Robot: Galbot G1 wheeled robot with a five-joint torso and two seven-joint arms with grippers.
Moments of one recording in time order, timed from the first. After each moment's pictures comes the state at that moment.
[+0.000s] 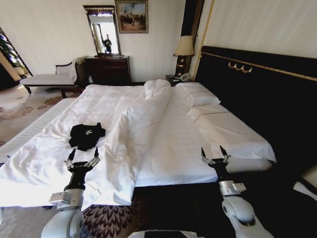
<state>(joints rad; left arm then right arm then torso) 1.68 -1.51 -0.84 -2.28 -0.20 -0.07 0.06 -1.55 1.19 0.68 1.92 0.26 0.37 0.01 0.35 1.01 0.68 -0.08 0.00</state>
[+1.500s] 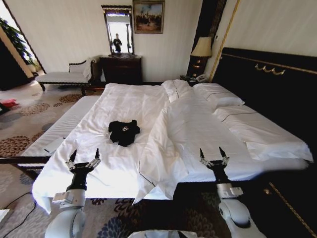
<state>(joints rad) 1.67 -1.52 -0.83 -2.25 -0.18 -0.09 0.06 -1.57 1.22 0.63 1.94 0.34 0.41 0.01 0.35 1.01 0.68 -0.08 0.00</state>
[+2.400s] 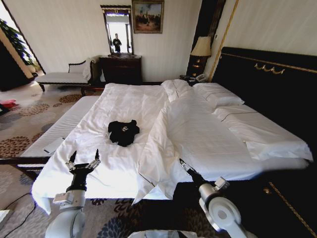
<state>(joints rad) 1.68 -1.52 -0.83 -2.23 -0.16 -0.10 0.06 -1.55 1.11 0.38 2.21 1.25 -0.10 0.44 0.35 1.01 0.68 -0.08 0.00</state>
